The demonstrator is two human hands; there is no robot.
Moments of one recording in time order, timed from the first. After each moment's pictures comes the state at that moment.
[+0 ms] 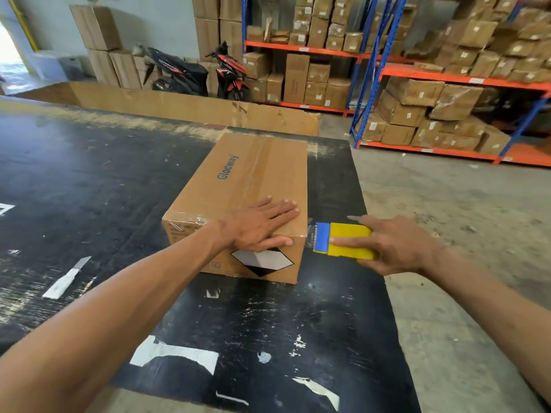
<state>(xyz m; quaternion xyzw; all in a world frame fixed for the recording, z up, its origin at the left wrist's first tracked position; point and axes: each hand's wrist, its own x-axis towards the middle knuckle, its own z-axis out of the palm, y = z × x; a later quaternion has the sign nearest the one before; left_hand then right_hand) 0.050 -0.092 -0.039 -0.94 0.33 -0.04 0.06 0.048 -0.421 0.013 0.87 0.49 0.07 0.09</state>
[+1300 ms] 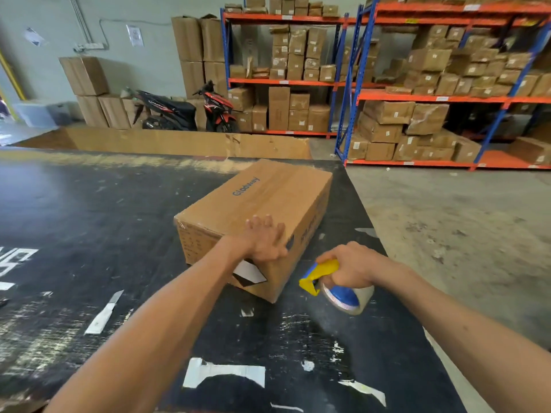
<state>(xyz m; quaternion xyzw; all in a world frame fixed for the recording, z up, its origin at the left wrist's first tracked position) 0.013 -0.069 0.008 -0.99 0.09 0.14 -0.02 -0.018 -0.297 0.020 0.96 0.19 -0.16 -0.07</state>
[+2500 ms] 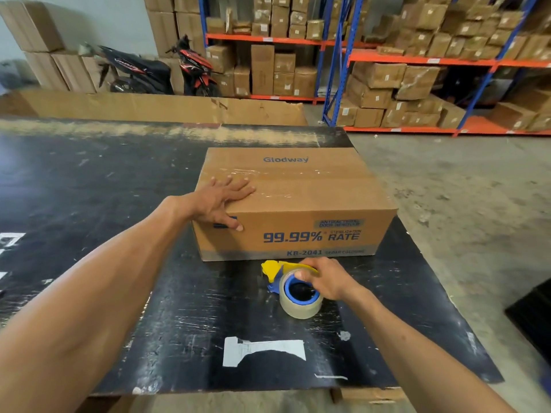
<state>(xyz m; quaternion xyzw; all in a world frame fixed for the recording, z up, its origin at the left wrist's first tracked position) 0.060 0.115 -0.017 -0.97 0.24 0.10 -0.03 -0.034 -0.201 -0.110 0.92 0.12 -0.18 -0.32</state>
